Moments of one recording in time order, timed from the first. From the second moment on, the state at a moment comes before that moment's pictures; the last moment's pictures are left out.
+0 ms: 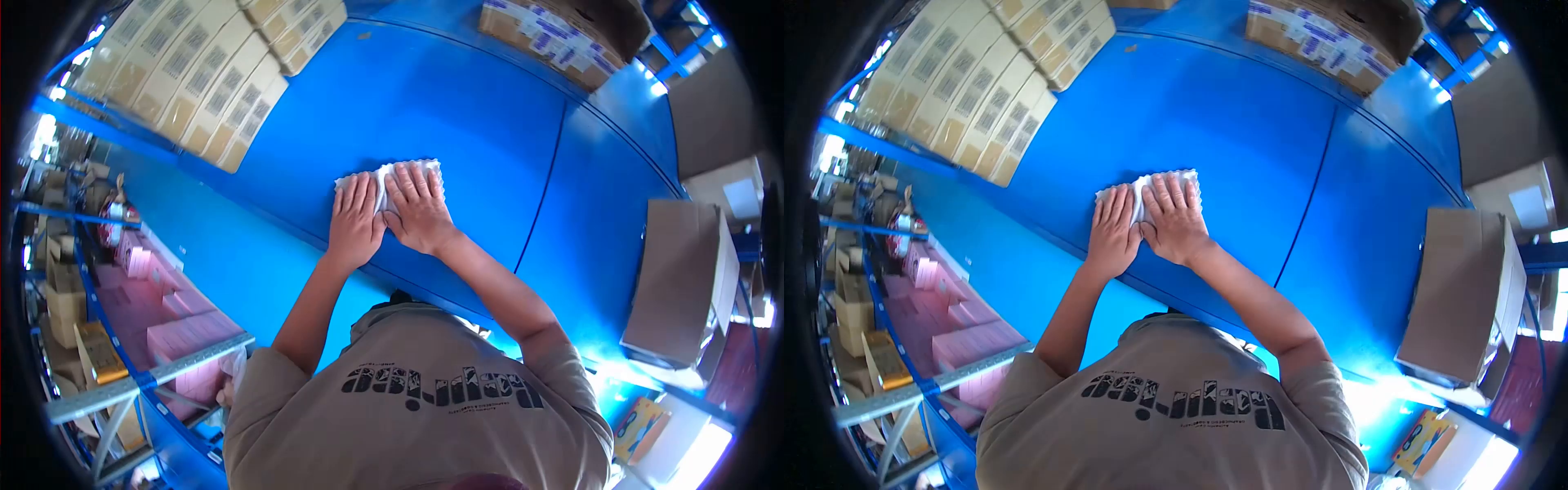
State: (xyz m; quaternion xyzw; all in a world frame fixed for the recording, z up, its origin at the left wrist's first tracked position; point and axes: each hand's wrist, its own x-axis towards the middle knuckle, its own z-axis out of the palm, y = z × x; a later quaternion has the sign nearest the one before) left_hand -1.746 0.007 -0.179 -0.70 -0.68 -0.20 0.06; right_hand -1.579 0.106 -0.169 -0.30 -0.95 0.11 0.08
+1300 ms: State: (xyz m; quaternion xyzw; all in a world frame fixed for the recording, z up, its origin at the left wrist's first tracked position) left_hand -1.933 -0.021 -0.183 -0.64 -0.69 -0.32 0.13; right_hand -1.781 0.078 -0.174 -0.30 -0.94 0.09 0.09
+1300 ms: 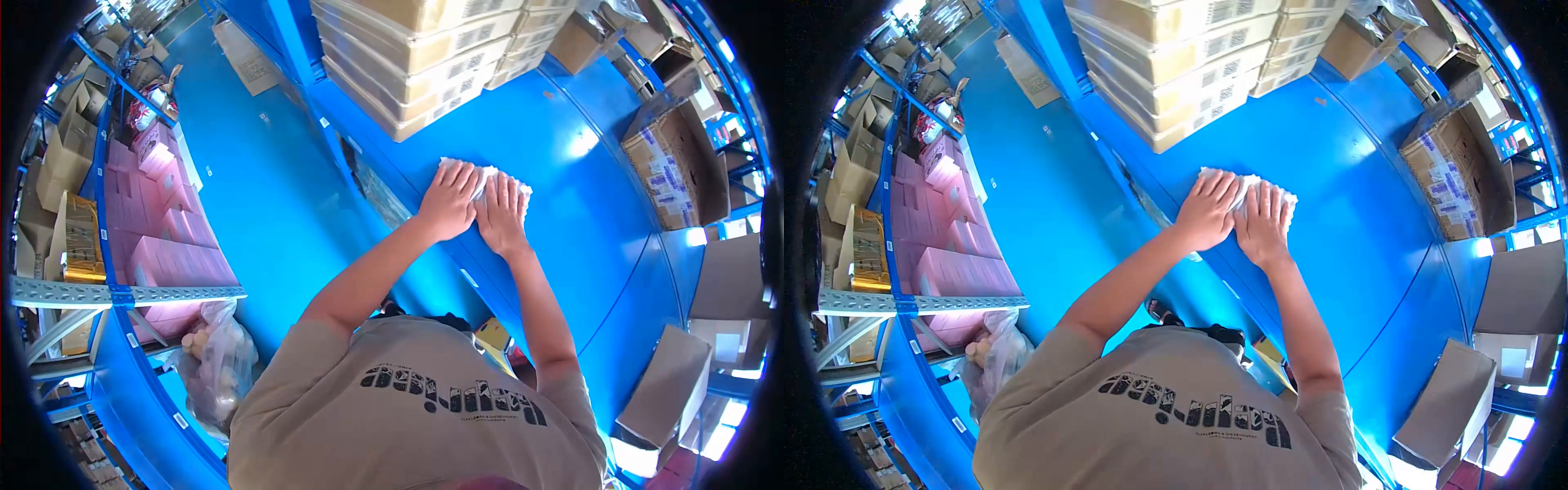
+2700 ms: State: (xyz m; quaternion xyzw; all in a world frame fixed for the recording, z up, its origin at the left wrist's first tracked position) left_hand -2.044 -0.146 -0.195 -0.51 -0.80 -0.29 0.08; right_hand -1.938 0.003 -0.184 -0.01 -0.98 0.10 0.14
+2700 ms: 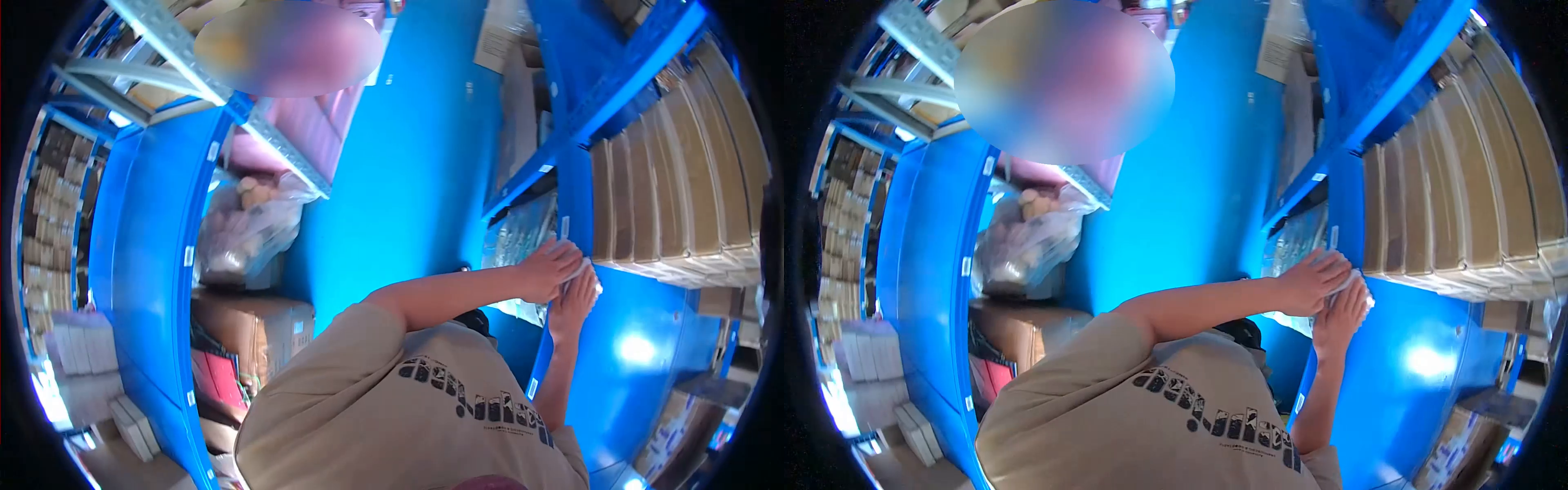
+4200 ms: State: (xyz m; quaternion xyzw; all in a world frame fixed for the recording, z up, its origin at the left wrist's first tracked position) left_hand -1.987 -0.618 -0.174 0.01 -0.96 -0.24 0.16; right_hand -2.123 -0.448 -0.122 0.55 -0.78 0.26 -0.14
